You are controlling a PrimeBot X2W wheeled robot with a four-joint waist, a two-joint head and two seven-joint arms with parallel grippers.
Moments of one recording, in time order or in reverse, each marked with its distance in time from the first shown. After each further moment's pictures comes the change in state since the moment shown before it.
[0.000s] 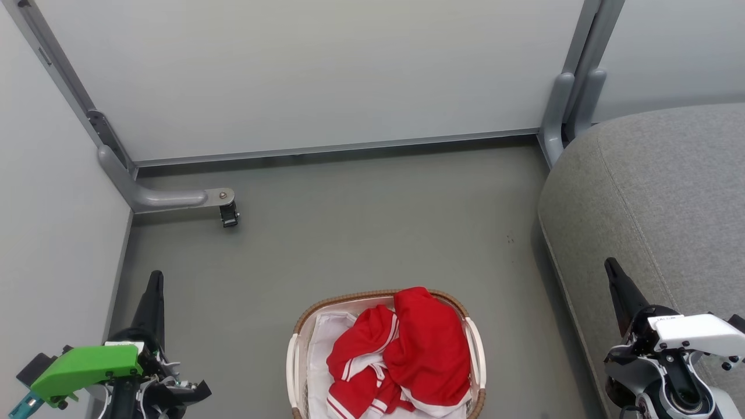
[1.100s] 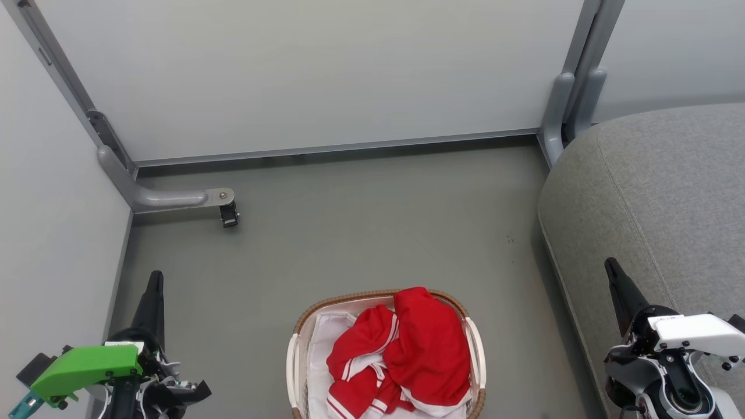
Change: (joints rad) left arm 0.000 0.000 0.000 0.000 0.000 0.000 0.000; right arm 0.000 0.000 0.000 0.000 0.000 0.000 0.000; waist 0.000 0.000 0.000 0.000
